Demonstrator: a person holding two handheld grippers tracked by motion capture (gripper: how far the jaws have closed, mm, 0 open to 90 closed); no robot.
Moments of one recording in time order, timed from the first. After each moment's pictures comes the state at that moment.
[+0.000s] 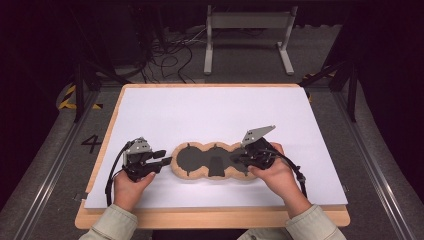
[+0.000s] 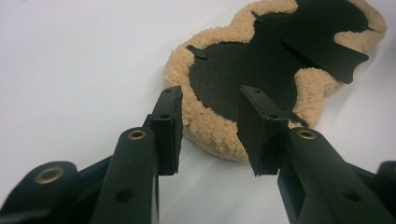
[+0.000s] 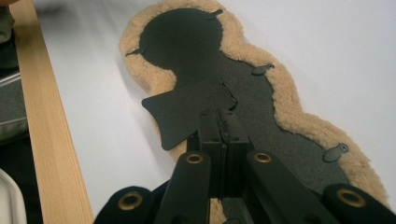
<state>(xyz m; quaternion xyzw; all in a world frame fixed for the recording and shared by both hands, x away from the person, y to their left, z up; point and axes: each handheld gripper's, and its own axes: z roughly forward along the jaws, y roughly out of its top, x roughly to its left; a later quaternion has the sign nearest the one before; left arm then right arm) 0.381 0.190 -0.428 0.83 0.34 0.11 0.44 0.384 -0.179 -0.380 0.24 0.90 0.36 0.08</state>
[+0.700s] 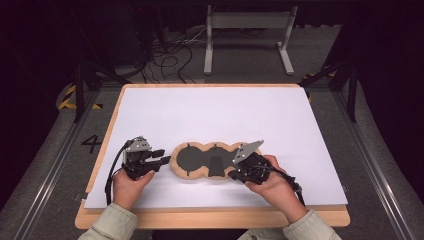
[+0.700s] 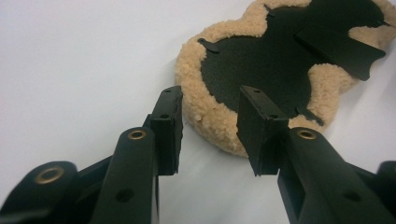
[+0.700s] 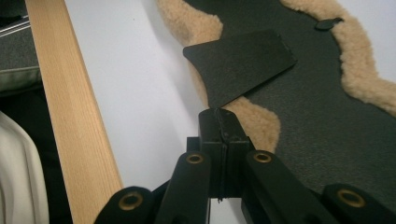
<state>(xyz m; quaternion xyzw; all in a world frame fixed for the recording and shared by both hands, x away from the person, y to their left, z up) 0.386 0.193 -0.431 0.83 0.35 0.11 0.42 0.360 -0.163 -0.401 0.21 0.93 0.30 0.06</state>
